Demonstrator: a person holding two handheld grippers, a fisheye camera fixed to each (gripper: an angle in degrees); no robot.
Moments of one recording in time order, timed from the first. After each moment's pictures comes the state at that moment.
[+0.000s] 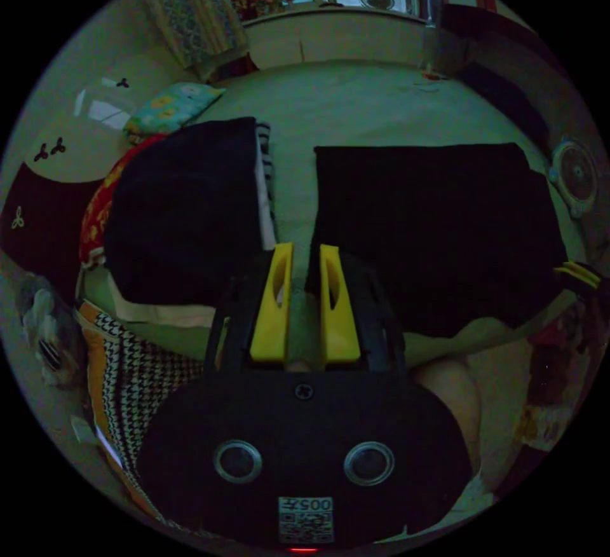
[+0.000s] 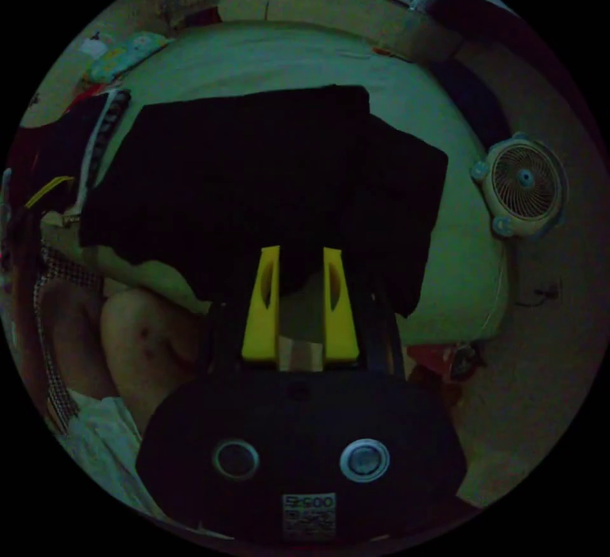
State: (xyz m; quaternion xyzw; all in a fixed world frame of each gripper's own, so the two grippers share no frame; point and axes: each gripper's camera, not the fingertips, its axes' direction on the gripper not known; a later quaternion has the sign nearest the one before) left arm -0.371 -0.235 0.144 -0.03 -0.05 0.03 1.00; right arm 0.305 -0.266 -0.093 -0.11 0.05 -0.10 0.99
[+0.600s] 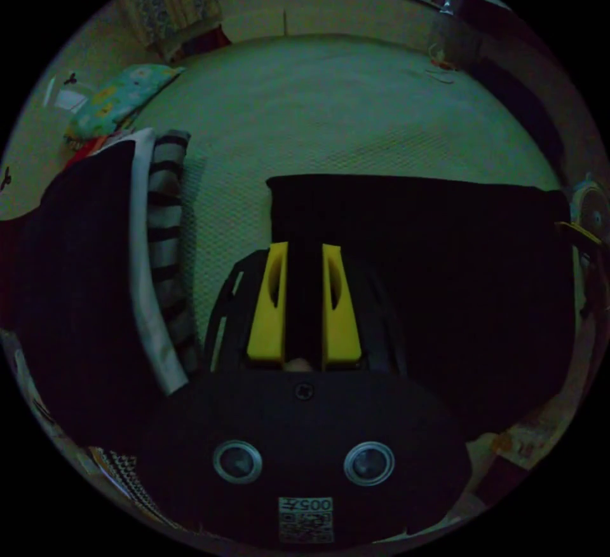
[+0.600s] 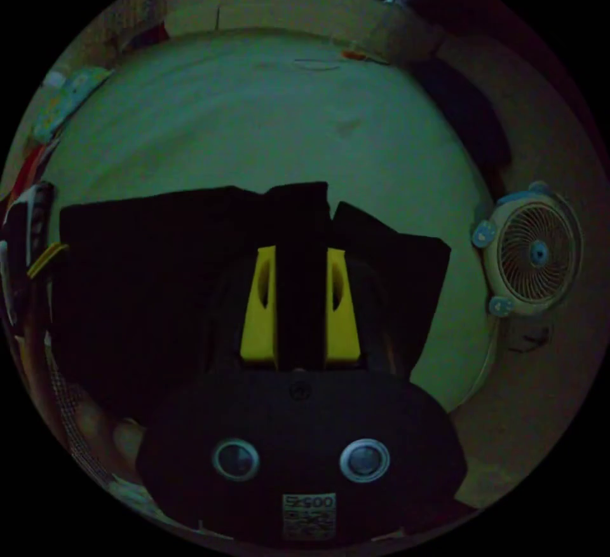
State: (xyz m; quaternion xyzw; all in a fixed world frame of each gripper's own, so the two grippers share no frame) left arm -0.390 -0.328 0.291 -0.08 -0.01 0.04 1.00; right arm 0.368 -0.385 0.009 -0.12 0.10 -0.06 0.98
